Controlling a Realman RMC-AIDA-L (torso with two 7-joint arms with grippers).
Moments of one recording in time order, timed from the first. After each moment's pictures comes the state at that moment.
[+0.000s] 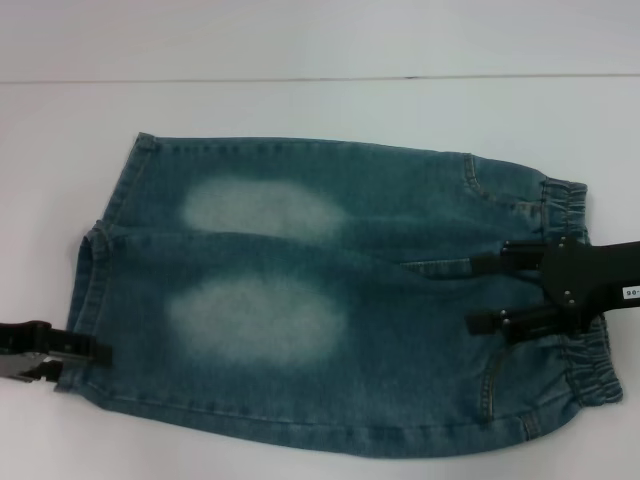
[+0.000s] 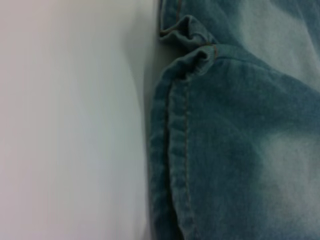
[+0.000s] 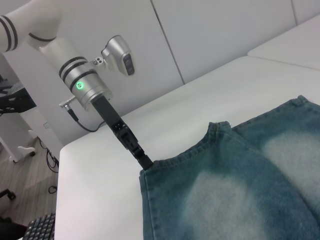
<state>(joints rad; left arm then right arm) -0.56 -2.00 0.47 0.82 2.70 1.69 -2.43 0.54 1.97 -0.79 -0.67 -2.04 -1.74 1.54</state>
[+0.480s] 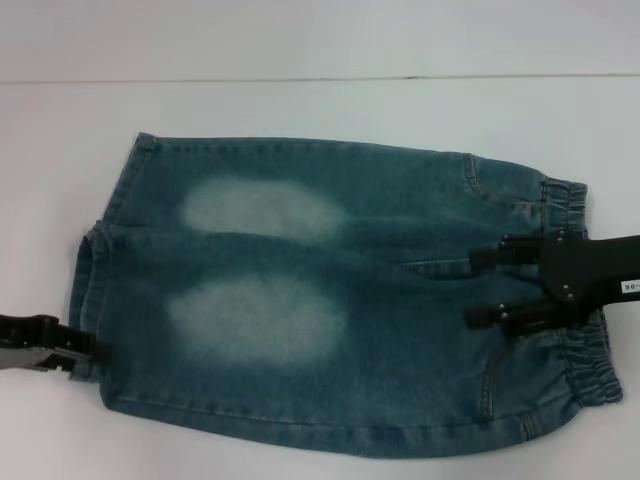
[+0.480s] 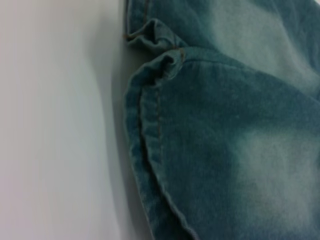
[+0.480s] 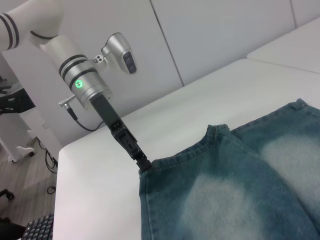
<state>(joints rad) -0.58 -1.99 0.47 0.82 2.69 1.72 -2.40 0.55 1.97 -0.78 -0.67 -2.03 -1.74 1.54</state>
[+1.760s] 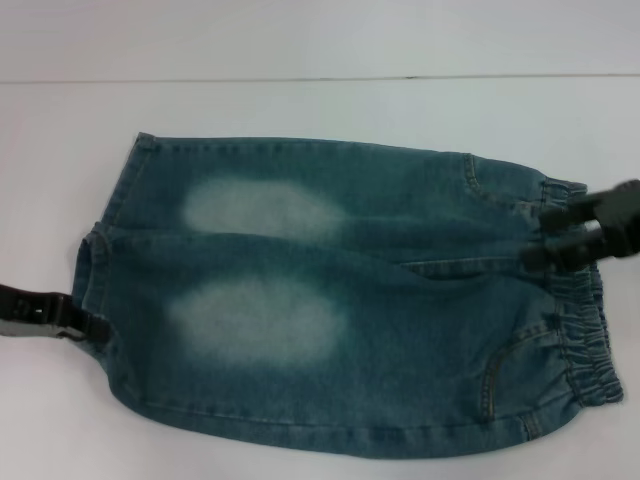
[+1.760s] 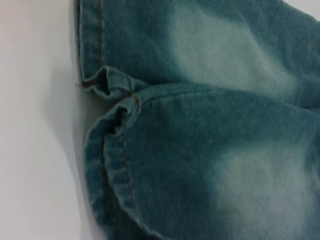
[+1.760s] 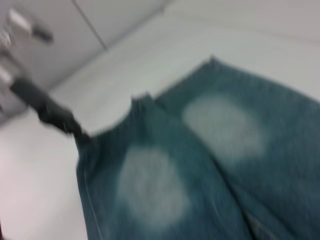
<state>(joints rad) -0.63 -1.99 0.50 0.82 2.69 1.71 -2.33 0.62 1.94 -0.72 -0.96 -2.27 -1.81 1.98</state>
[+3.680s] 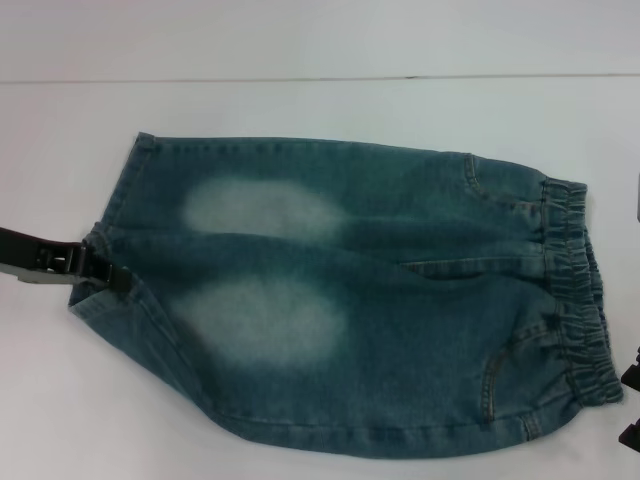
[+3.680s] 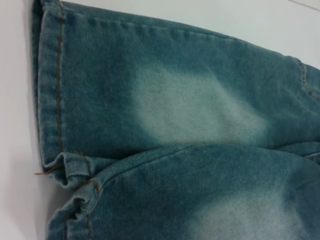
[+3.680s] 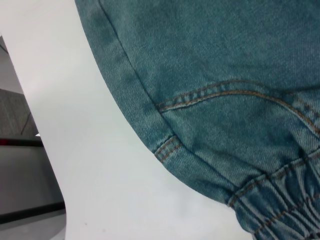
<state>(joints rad) -0.70 -1.99 0.50 0.83 2.65 1.68 -2.32 0.77 1.99 -0.91 -0.81 -2.88 -1.86 1.89</state>
